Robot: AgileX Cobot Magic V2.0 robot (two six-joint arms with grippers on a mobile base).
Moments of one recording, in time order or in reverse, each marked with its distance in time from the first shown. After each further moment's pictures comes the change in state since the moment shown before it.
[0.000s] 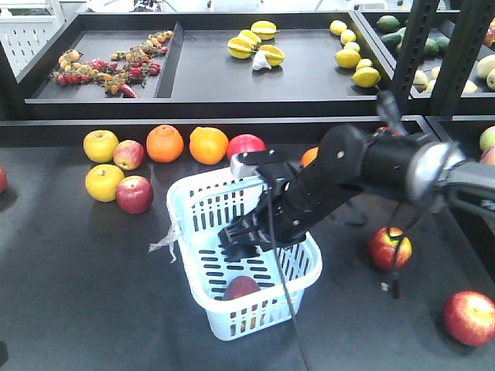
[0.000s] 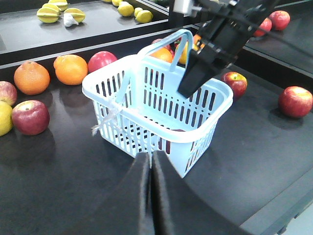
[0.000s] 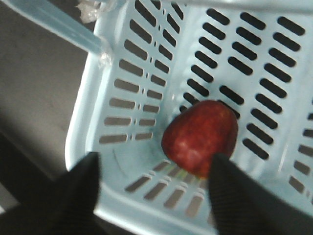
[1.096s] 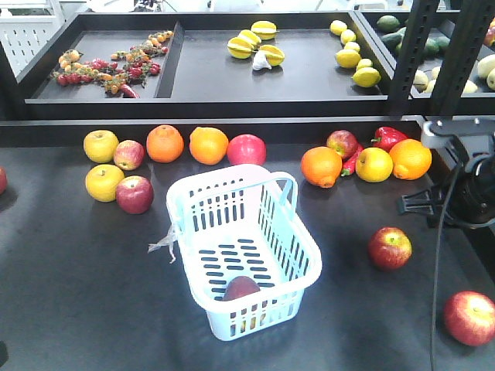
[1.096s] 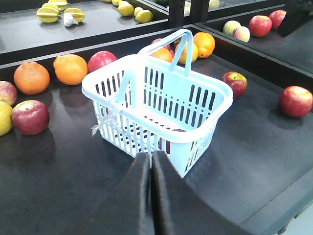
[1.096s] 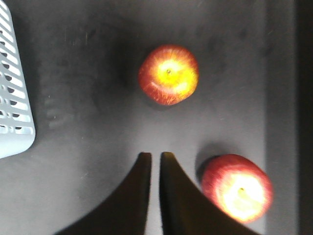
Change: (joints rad) left arm 0.000 0.000 0.000 0.000 0.000 0.000; right arm -0.463 -0.330 0.248 -0.459 -0.009 0.250
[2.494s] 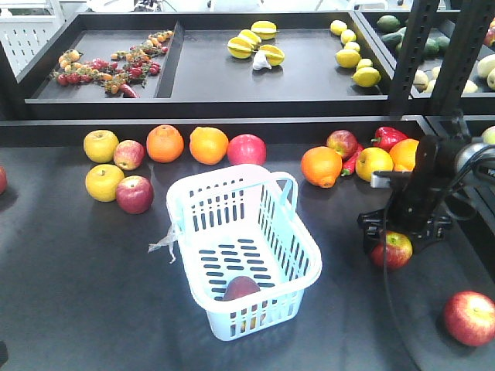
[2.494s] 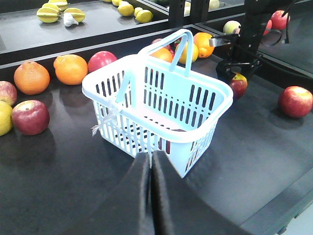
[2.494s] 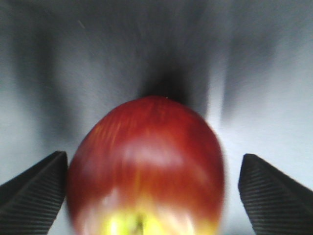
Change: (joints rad) left arm 0.000 0.000 0.000 0.000 0.000 0.000; right arm -0.071 0.850 -0.635 0.060 0.216 -0.072
